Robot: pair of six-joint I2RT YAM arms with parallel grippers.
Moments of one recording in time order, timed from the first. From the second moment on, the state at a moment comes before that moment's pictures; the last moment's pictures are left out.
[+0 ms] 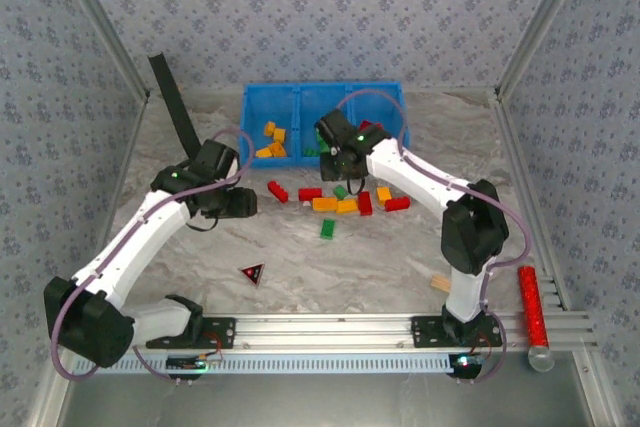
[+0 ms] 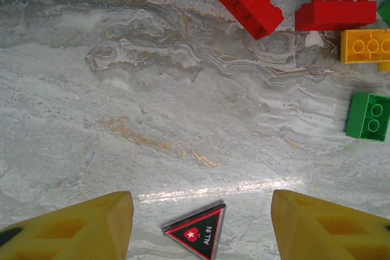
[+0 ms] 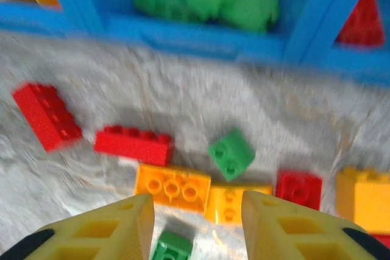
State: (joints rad) left arm -0.43 1.20 1.08 -1.03 0.01 -0.43; right arm 0.71 1.83 1.56 -0.86 0.13 0.51
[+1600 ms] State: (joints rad) left arm -0.46 1.26 1.09 -1.00 0.06 -0.45; right arm 0.75 1.78 1.42 -0.85 0.10 0.50
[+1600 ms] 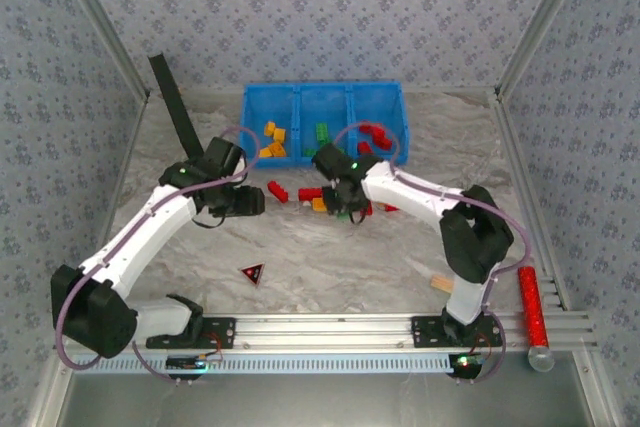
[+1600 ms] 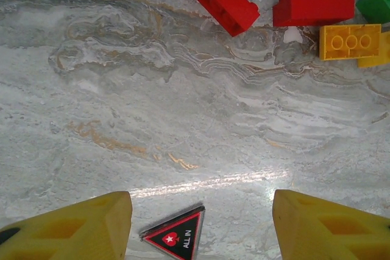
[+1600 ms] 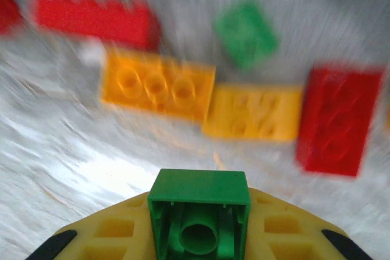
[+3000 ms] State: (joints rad) left arm -0.81 2.04 1.70 -0.78 -0.02 -1.01; right arm 0.50 2.45 2.34 -0.76 0.00 -0.18
